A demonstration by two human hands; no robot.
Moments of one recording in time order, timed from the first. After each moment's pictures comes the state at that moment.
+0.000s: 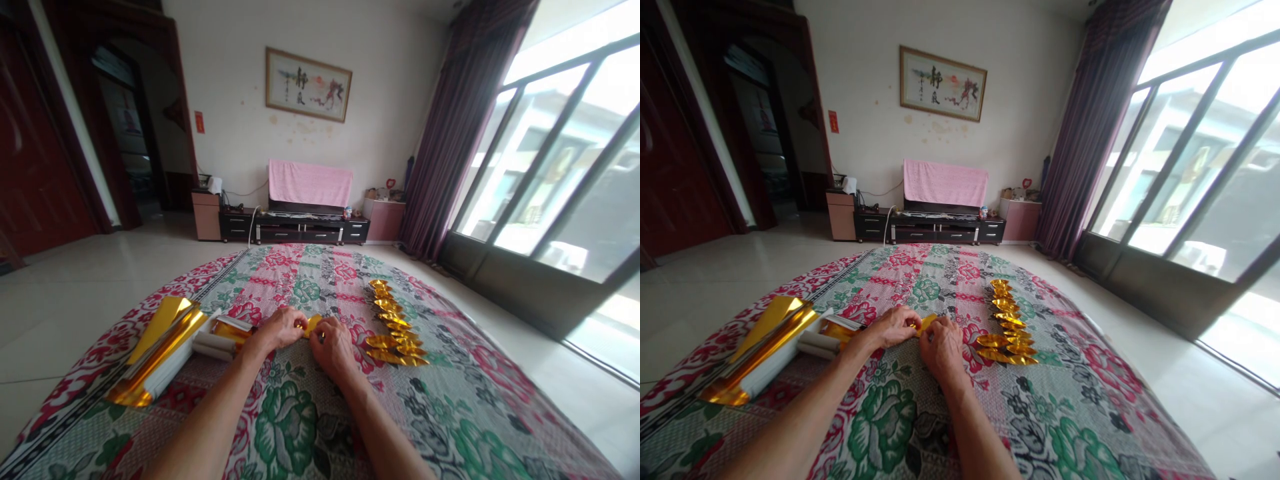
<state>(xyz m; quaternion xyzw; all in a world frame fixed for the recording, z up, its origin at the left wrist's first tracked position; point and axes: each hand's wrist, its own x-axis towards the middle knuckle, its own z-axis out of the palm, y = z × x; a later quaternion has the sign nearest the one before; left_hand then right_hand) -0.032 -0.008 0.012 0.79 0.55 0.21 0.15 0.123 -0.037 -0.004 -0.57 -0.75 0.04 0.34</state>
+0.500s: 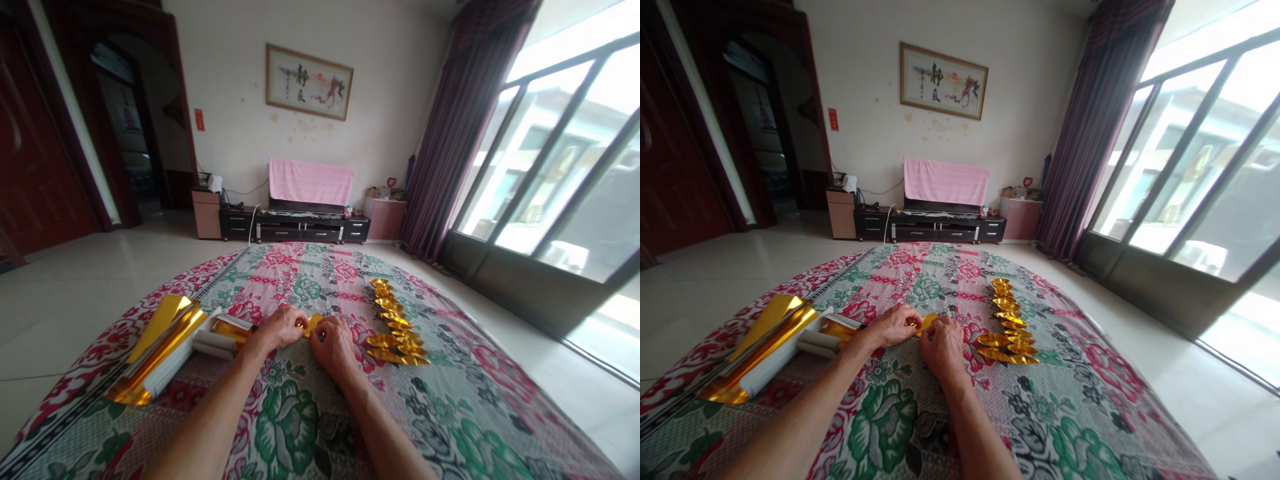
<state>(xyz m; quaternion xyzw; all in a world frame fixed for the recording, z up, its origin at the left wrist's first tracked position) -0.032 -0.004 0.008 0.79 0.55 0.21 0.16 0.122 -0.037 -0.002 -0.58 -0.74 0.05 0.33</state>
